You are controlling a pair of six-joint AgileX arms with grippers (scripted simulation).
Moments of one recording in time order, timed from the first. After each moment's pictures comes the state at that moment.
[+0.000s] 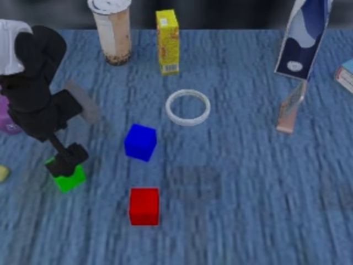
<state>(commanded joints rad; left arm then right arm) -0.19 1.94 1.28 -0.91 0.00 0.72 0.01 0.00 0.00 0.00 0.00 0.00</state>
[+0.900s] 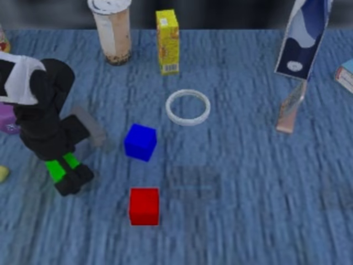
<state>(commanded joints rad) -0.20 2.05 1.16 -0.69 0.00 0.72 0.01 0.00 0.00 0.00 0.00 0.00</state>
